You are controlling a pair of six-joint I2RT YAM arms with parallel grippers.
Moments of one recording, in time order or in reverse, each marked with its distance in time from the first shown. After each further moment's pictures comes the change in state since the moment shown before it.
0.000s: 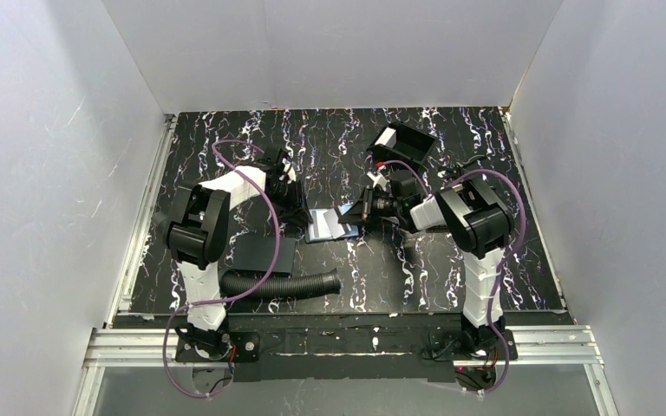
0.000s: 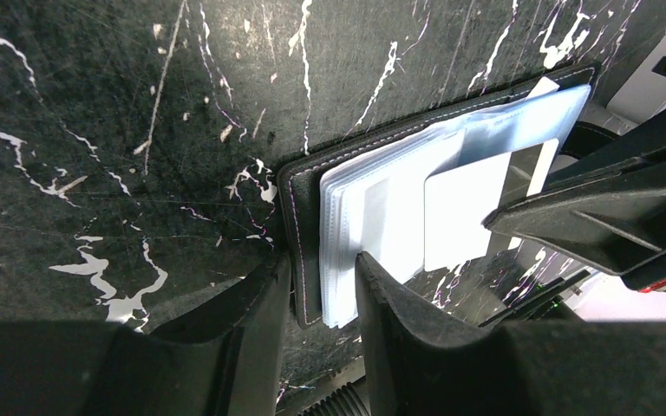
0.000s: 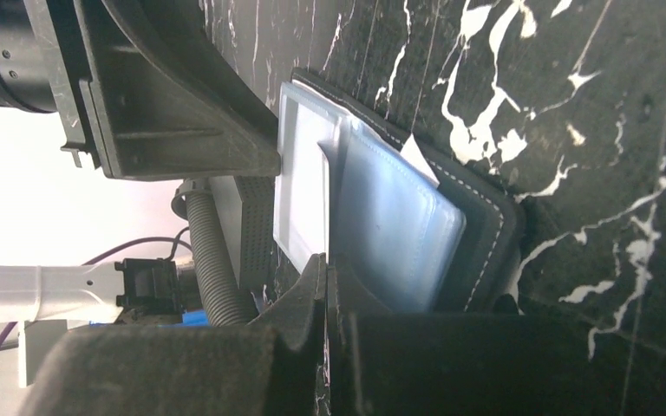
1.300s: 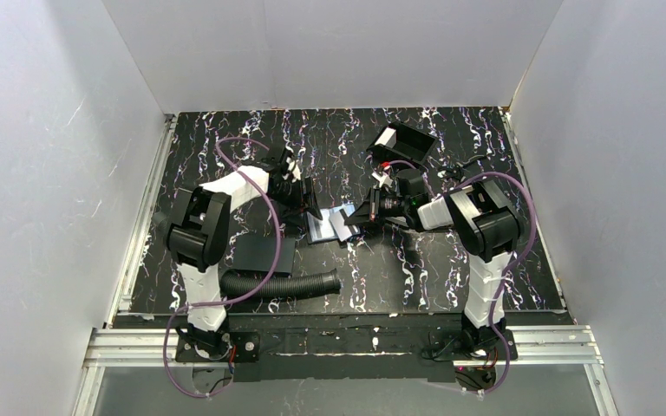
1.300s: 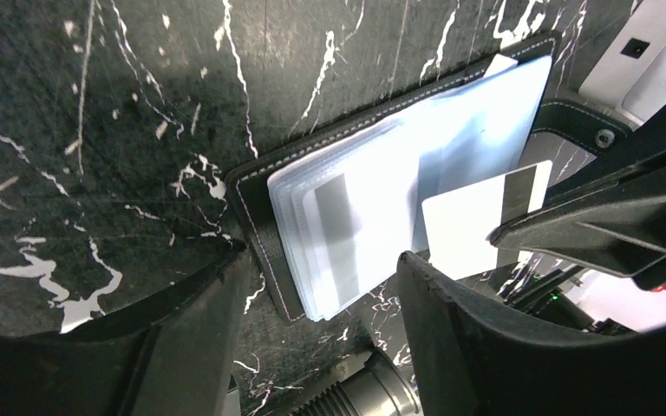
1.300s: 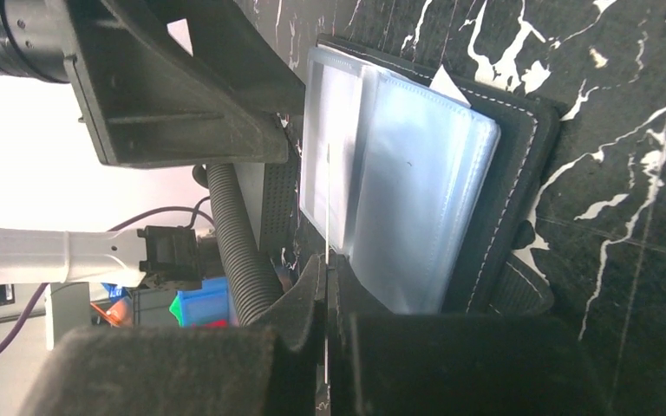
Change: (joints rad) left arm -0.027 -0.013 0.013 -0.003 0.001 0.007; right arm -0.043 -0.053 -0.032 -0.045 -0.095 -0.019
